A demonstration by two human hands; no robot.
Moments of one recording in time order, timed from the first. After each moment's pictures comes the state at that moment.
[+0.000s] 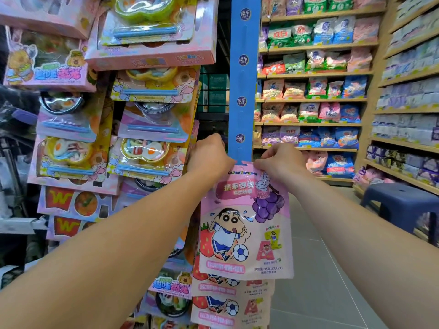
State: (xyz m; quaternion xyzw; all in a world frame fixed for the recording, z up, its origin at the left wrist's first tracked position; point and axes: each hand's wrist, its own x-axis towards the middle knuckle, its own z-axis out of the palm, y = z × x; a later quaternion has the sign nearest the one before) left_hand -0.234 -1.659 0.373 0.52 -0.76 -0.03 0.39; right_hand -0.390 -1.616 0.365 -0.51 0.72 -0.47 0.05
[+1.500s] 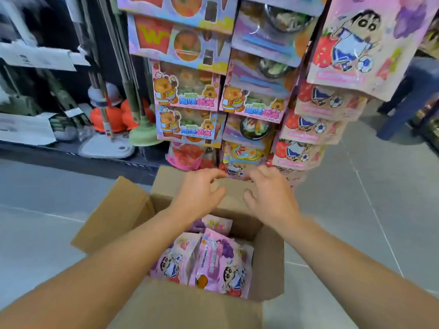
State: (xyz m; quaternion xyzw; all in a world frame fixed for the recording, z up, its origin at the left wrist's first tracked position) left_hand 0.066 -1.527 0.035 0.44 -0.83 -0.24 0.25; right_hand -0.108 -1.463 0.041 -0.69 0.70 -0.18 -0.03
